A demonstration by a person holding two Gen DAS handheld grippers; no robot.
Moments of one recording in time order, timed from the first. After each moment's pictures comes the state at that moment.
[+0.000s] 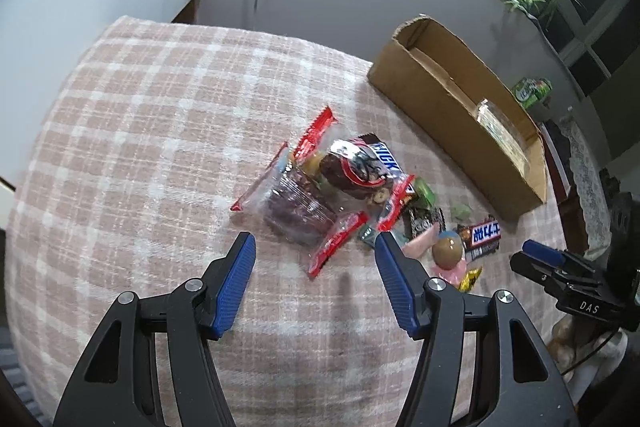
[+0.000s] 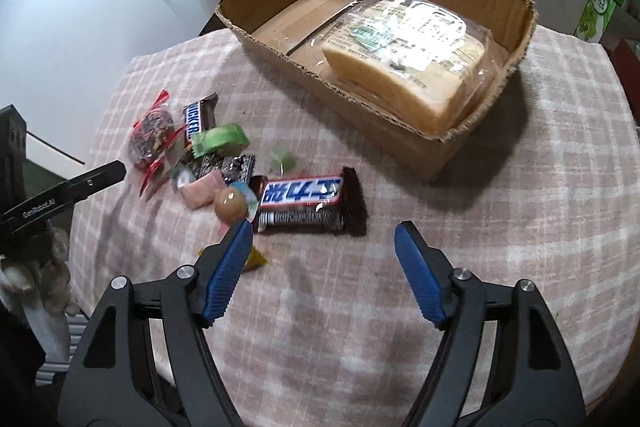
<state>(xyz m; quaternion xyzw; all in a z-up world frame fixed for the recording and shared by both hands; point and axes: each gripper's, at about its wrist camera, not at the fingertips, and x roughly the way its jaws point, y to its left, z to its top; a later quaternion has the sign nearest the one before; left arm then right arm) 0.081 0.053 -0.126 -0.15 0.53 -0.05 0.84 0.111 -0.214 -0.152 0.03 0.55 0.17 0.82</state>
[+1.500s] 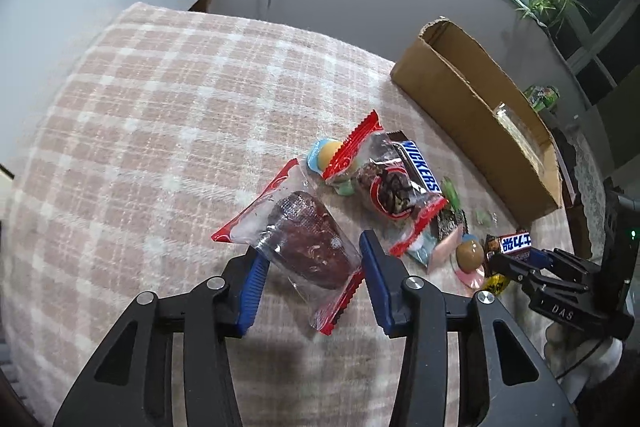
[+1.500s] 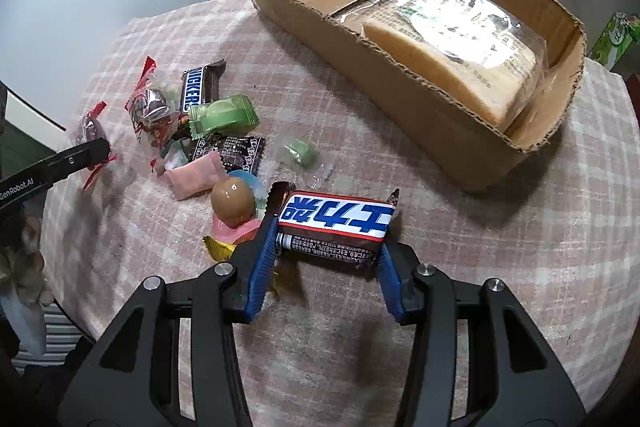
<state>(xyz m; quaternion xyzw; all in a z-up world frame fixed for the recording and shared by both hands) 0.074 0.067 -0.137 -0.16 0.52 -0.04 0.84 0.118 -0.183 -0.172 -0.03 0.56 0.18 0.81</state>
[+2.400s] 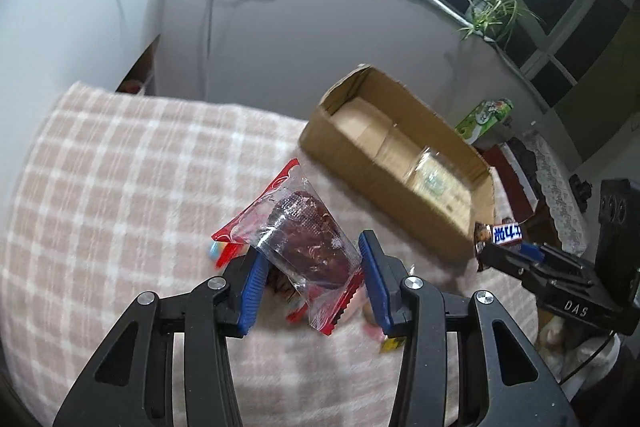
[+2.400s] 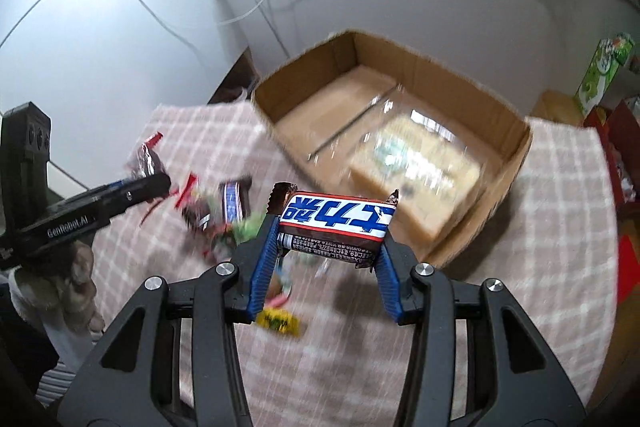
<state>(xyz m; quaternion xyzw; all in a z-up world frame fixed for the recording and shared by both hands) 0.125 0.022 -0.083 -0.16 0.46 -0.11 0.86 0.144 -0.217 -0.065 0.02 0.48 0.20 0.86</state>
